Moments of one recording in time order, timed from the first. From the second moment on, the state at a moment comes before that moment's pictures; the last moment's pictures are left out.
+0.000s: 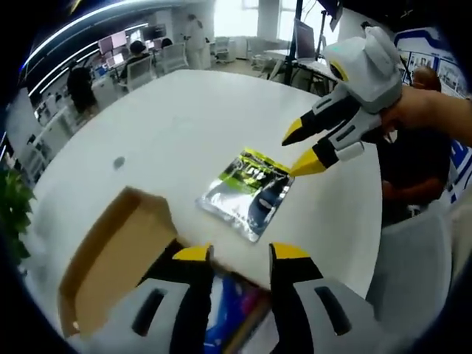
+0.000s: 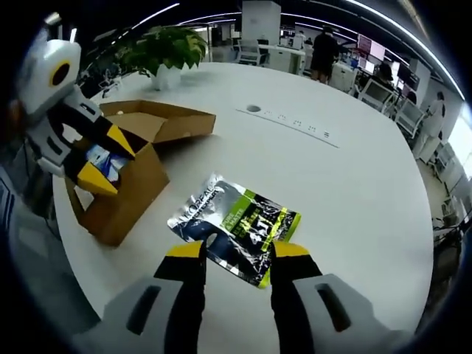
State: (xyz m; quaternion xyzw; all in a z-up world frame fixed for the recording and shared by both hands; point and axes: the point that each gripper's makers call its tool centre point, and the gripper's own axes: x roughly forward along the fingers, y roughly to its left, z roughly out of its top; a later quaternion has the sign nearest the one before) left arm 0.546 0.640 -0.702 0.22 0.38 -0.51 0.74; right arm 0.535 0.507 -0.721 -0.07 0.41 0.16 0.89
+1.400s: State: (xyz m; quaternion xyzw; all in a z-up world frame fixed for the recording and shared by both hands) left arm 0.538 0.807 -0.689 0.16 0.37 -0.38 0.83; right arm 0.536 0.644 -0.682 -0.08 0.38 0.27 0.88
